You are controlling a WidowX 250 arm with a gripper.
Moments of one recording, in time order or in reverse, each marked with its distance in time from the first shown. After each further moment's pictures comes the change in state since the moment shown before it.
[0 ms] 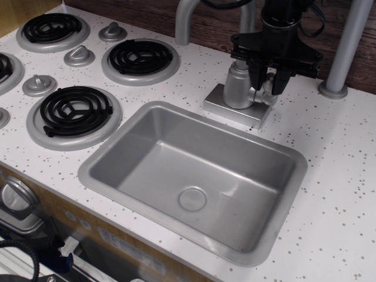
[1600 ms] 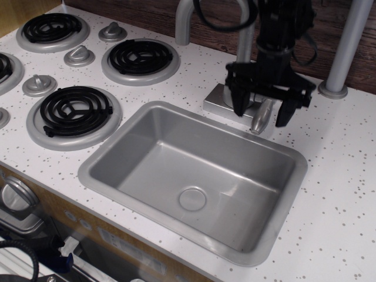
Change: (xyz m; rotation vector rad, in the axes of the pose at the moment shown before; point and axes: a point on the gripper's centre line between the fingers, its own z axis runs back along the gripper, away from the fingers) arm -0.025 0.003 -0.013 0.018 0.154 -0.009
